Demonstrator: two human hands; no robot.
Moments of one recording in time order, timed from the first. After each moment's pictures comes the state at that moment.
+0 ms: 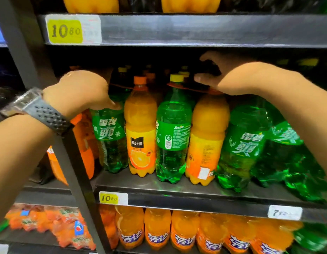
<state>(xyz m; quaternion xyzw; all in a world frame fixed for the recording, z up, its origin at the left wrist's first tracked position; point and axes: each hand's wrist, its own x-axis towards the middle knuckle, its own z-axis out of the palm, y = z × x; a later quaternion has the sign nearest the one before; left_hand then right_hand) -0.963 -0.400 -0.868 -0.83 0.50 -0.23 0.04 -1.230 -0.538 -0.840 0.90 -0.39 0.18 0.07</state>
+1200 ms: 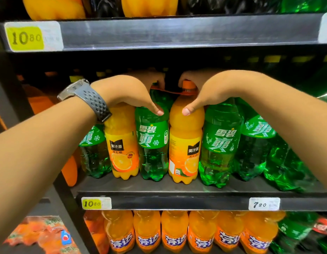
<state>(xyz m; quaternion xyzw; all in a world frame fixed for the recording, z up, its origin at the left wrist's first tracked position) -1.067 -0.473 -0.862 -0.78 0.62 -0.08 0.06 -1.252 -0.541 -0.853 0.88 -0.46 -0.06 0.09</state>
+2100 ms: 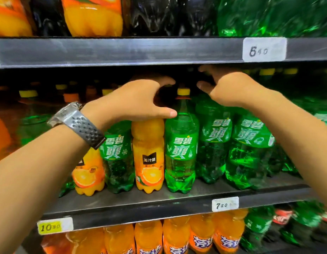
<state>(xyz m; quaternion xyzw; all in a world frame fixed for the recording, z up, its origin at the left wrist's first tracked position) -1.150 -0.479 -0.858 -0.56 0.79 -0.14 -0.19 -1.370 -0.563 -0.848 0.85 -0.45 0.25 0.15</state>
